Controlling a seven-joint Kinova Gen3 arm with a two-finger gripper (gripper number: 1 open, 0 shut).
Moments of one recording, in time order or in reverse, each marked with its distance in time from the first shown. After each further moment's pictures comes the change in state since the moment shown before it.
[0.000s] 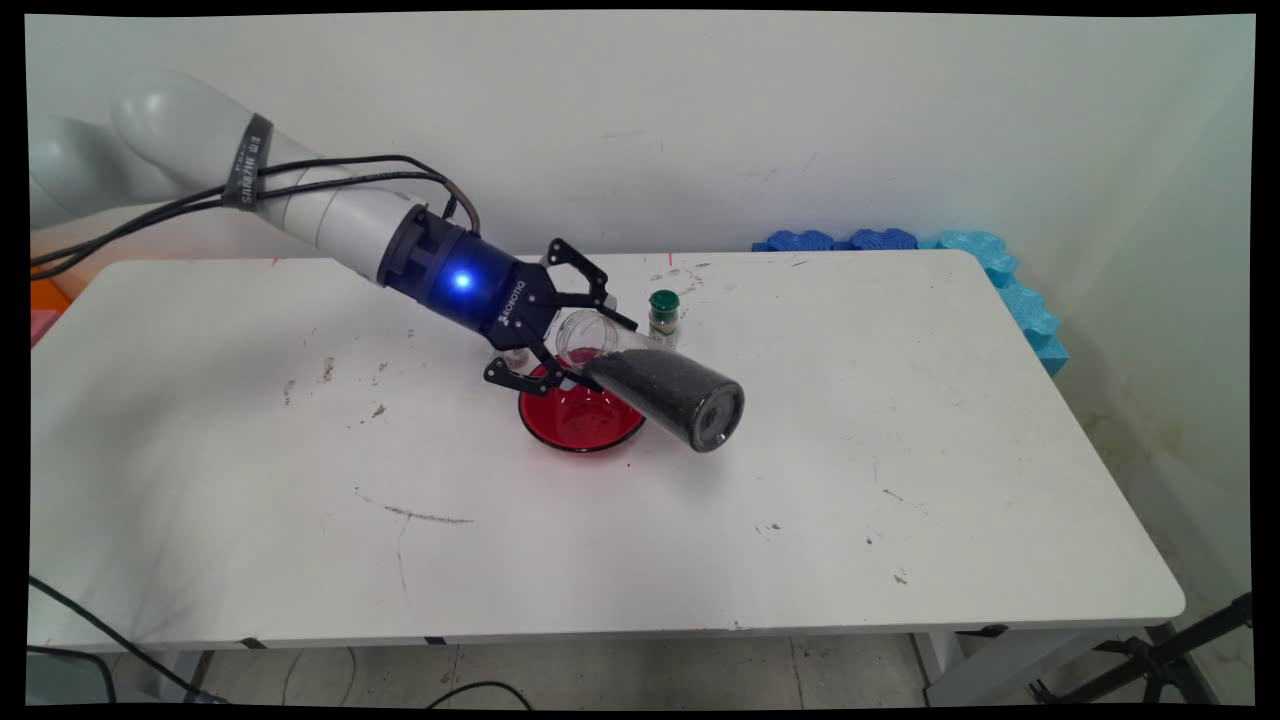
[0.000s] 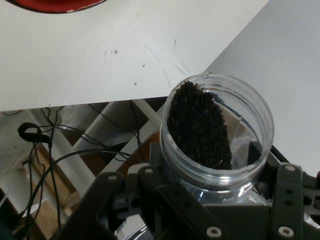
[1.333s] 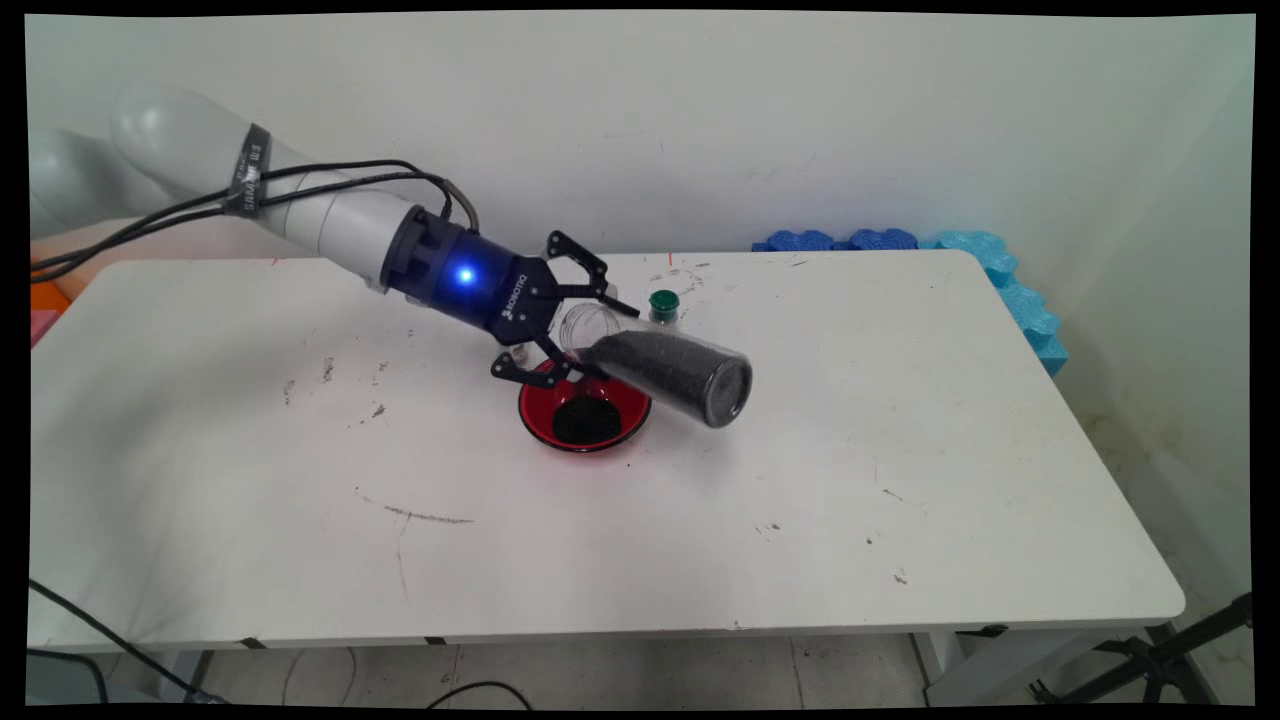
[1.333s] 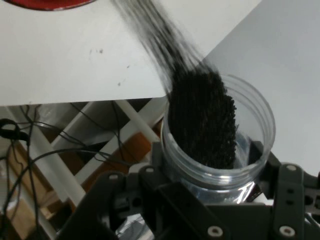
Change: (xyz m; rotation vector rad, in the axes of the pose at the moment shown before) arm 0.005 -0.005 0.000 -0.054 0.000 -0.060
